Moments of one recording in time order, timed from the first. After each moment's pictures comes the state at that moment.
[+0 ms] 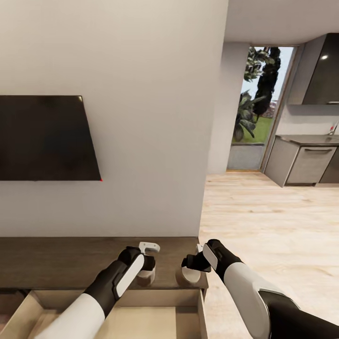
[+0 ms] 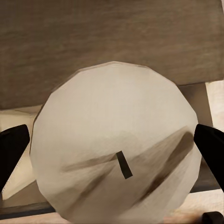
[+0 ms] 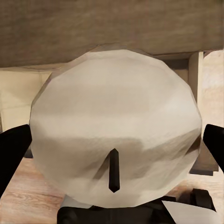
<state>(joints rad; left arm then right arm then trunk) -0.63 -0.07 -0.48 -0.88 0.53 0.81 0.41 -0.89 0.17 -0.23 -0.25 0.01 0.73 0.02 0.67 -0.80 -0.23</state>
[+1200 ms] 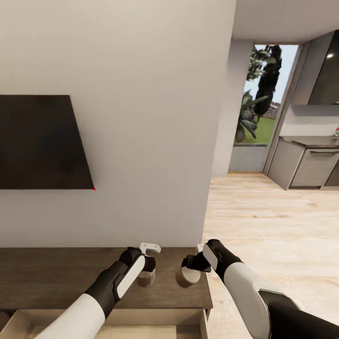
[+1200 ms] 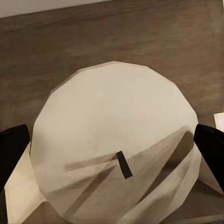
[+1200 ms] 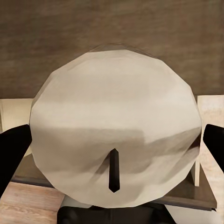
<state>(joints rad) -0.63 -0.07 -0.49 -0.88 0.53 0.81 0.42 -0.89 0.17 -0.23 -0.25 0.01 0.73 0.02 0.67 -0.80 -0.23</state>
